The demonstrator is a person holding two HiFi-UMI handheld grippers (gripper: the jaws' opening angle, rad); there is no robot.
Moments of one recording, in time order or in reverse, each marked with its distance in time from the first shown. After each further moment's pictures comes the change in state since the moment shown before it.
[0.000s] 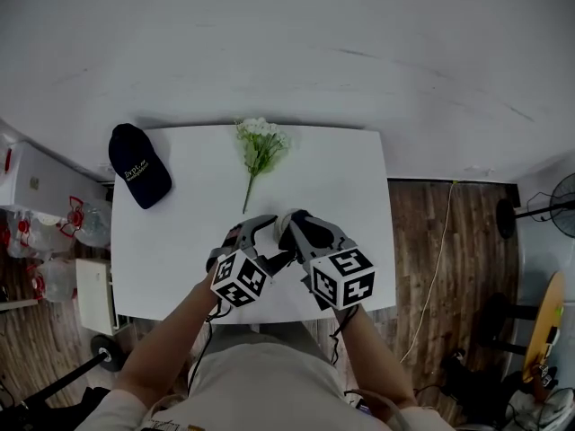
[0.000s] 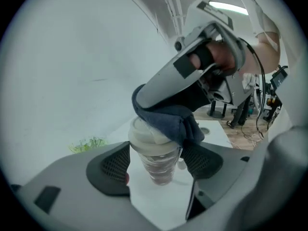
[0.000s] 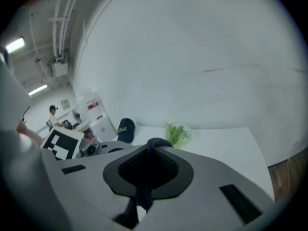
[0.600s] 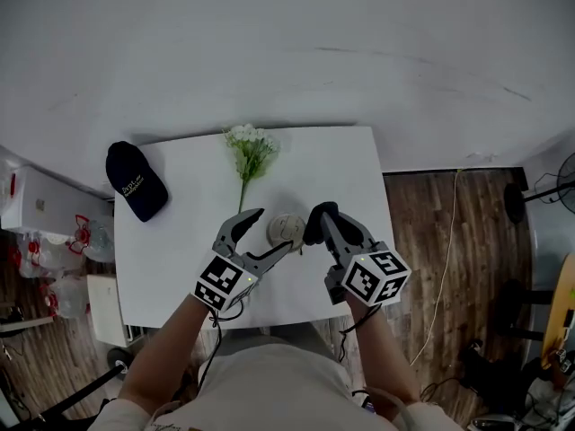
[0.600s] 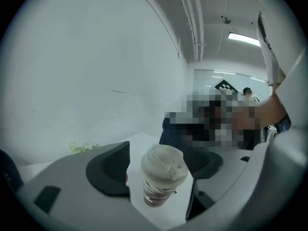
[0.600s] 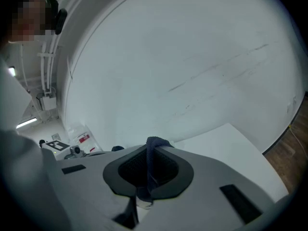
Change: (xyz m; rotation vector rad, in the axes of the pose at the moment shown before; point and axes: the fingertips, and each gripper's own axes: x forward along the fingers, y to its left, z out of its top) left arm -0.032 0.032 0.062 -0.244 -0.225 0.037; right arm -0.057 -0.076 0.013 0.249 -0.297 -0.061
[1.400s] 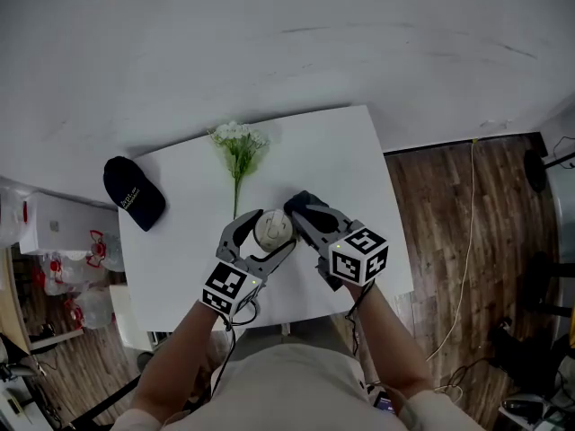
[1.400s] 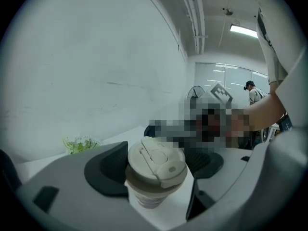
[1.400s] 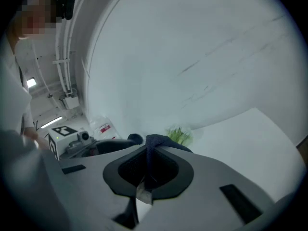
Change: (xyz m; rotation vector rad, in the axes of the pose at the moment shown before) left arm 0.036 -0.015 -0.019 0.008 0.068 0.025; right arm 0.034 -0.004 -0.042 -0.022 0.089 0.259
